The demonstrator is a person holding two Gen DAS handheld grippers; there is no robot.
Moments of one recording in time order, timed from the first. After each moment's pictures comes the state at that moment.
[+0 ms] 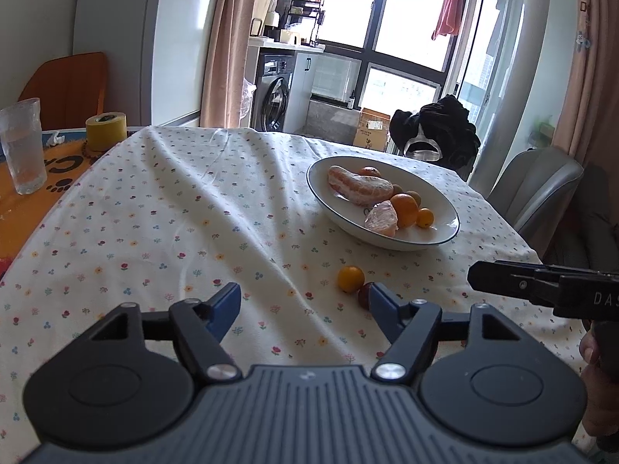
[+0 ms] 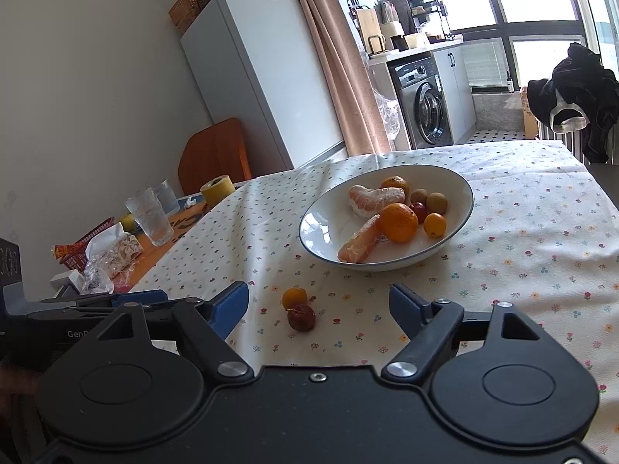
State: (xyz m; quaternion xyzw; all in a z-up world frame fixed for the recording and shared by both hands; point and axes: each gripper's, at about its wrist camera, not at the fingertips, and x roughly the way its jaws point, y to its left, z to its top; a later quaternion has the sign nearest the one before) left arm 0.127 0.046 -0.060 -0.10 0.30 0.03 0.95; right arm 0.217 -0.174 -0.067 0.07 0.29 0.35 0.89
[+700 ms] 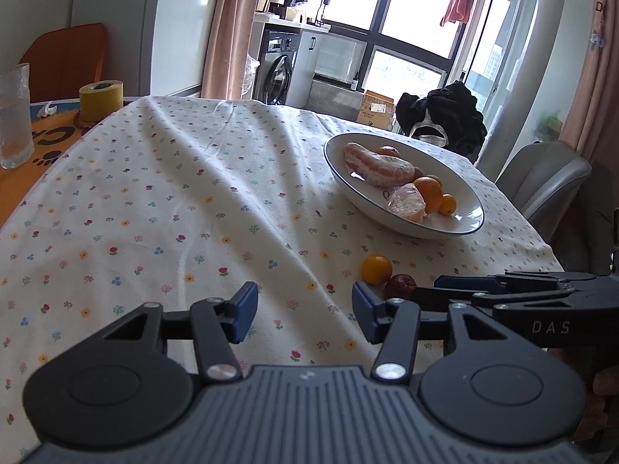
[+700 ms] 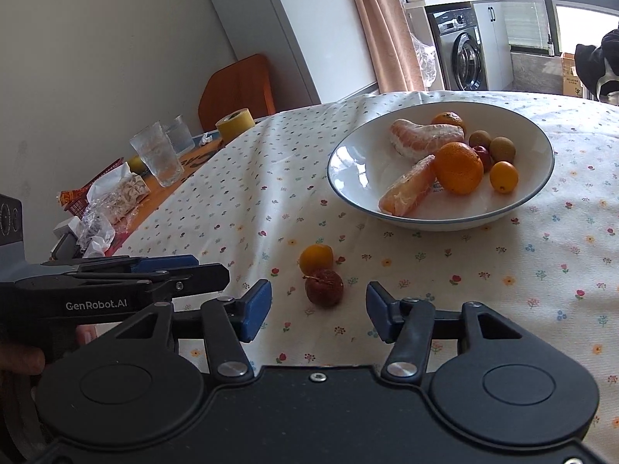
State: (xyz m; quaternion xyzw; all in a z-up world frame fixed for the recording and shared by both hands) left arm 0.152 0.066 -0.081 -0.12 0.33 0.02 0.94; right arm 0.248 -0.120 -0.102 0.03 0.36 0.40 0.84
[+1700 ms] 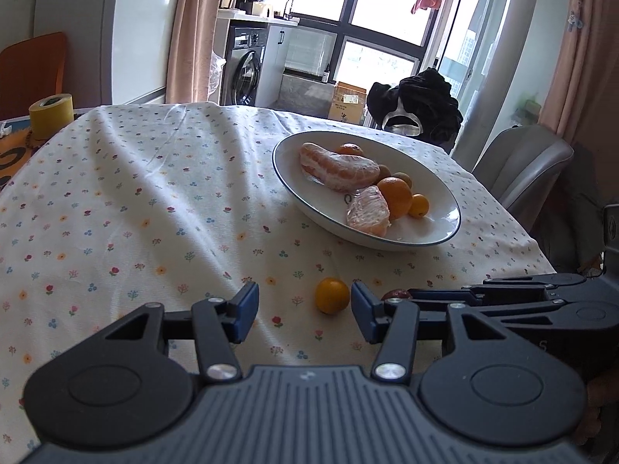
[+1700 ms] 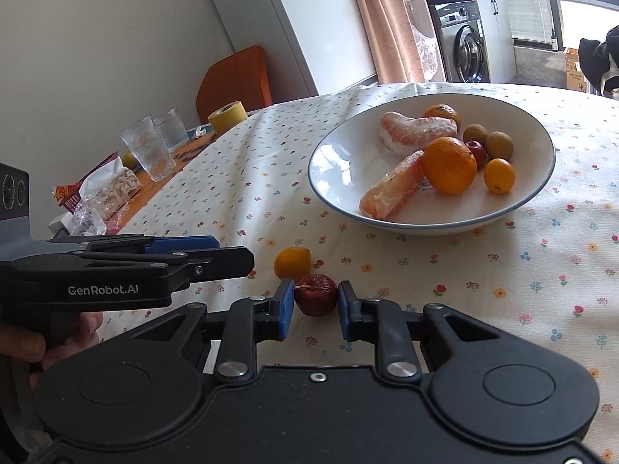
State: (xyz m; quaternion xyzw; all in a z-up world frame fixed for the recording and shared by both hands) left arm 0.190 0.037 -0.080 -0.10 0.33 -0.02 0.94; right arm 0.268 -0.132 -0.105 0.03 0.37 0.40 0.84
